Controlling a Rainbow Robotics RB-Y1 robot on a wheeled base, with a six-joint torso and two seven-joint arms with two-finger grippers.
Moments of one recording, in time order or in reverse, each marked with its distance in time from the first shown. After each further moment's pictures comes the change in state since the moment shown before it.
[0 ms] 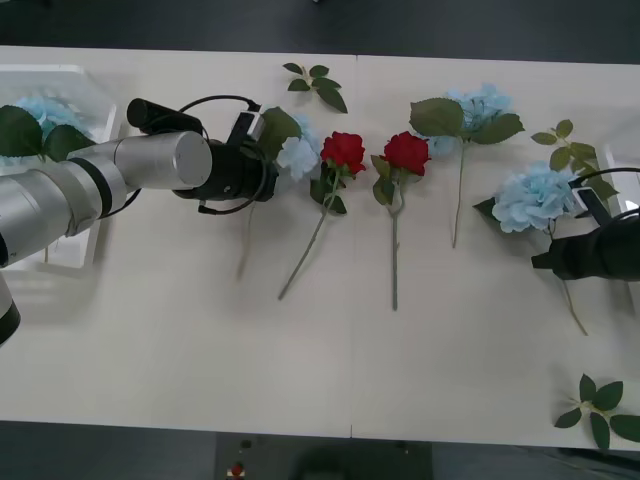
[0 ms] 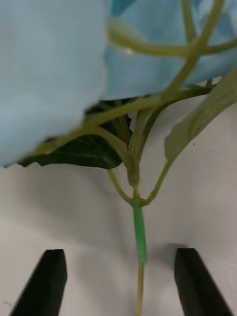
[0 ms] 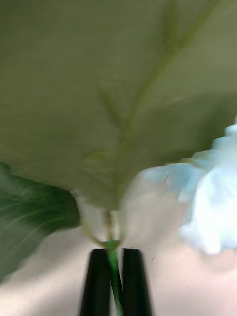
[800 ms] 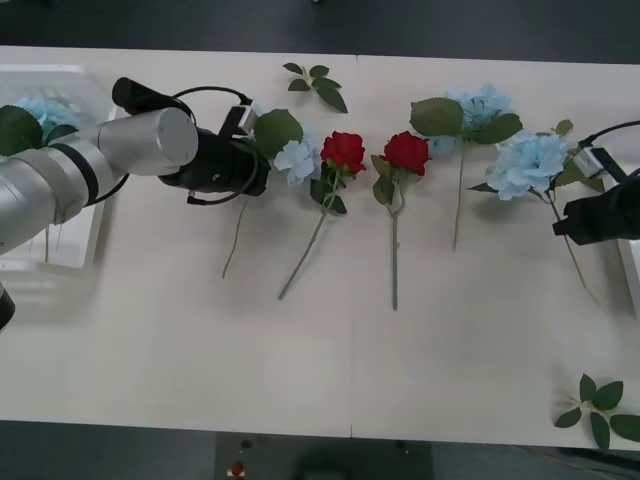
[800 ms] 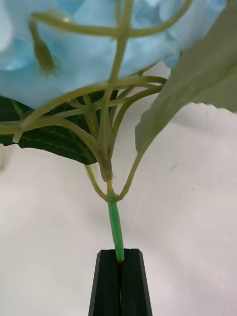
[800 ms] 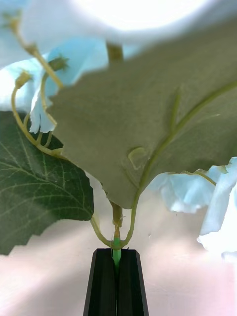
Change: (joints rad) right arm -0.013 -0.027 -0.314 0.009 0.067 0.377 0.000; left arm 0.000 0.033 0.132 -0.001 -0.010 0.178 0.000
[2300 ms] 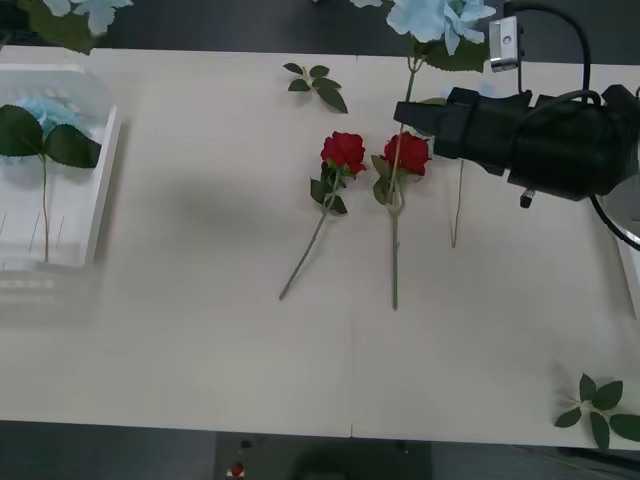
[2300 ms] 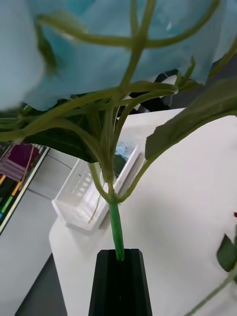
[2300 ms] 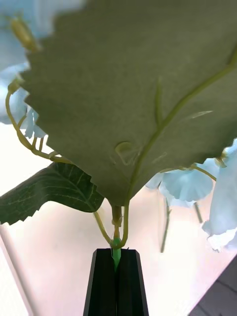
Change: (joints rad) right arm 0.166 0.138 -0.246 -0.681 -0.538 -0.503 0.239; left arm 0.016 0.364 1.236 -0.028 -0.303 1.053 -0.263
